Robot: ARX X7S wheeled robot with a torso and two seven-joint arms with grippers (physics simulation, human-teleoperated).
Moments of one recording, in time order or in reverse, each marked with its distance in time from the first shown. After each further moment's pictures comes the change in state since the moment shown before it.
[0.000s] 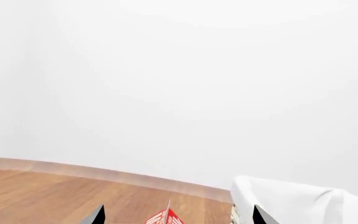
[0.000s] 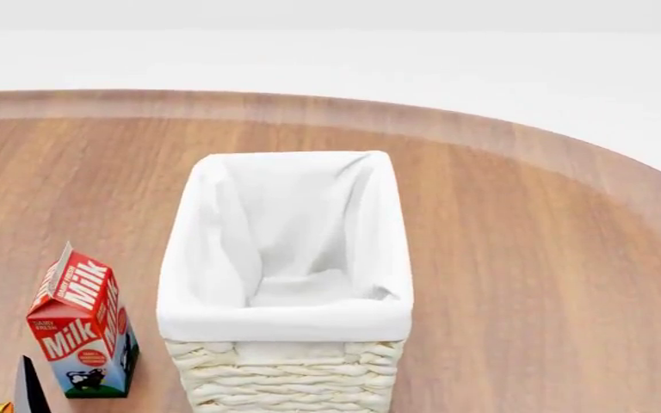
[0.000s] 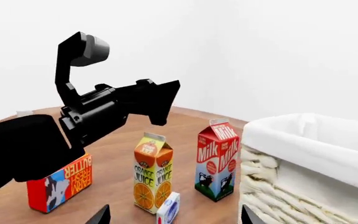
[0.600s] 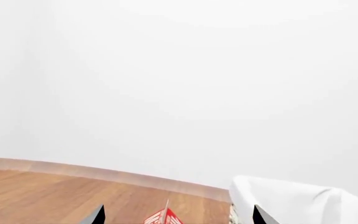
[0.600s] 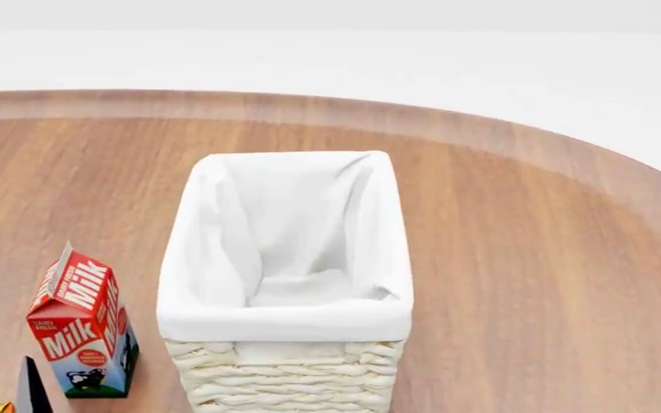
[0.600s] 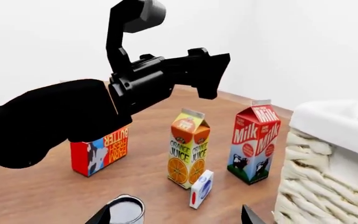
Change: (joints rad) left arm -0.001 -0.006 0.012 0.002 0.000 -0.001 -0.009; right arm -0.004 0.021 -0.064 0.013 -0.087 0.017 -0.048
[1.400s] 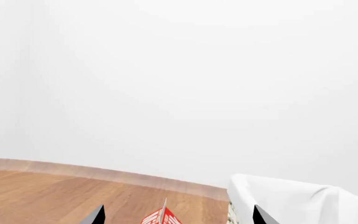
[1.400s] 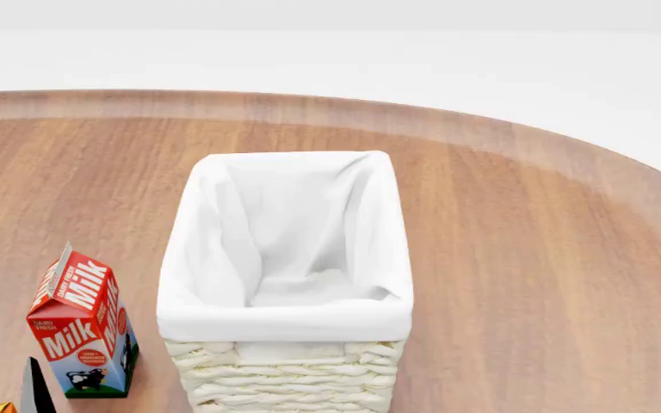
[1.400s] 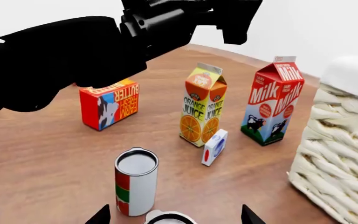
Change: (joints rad) left arm -0.002 -0.008 0.015 0.002 0.002 -0.001 -0.012; right arm 0.016 0.010 -0.047 0.007 -0.095 0.129 0.029
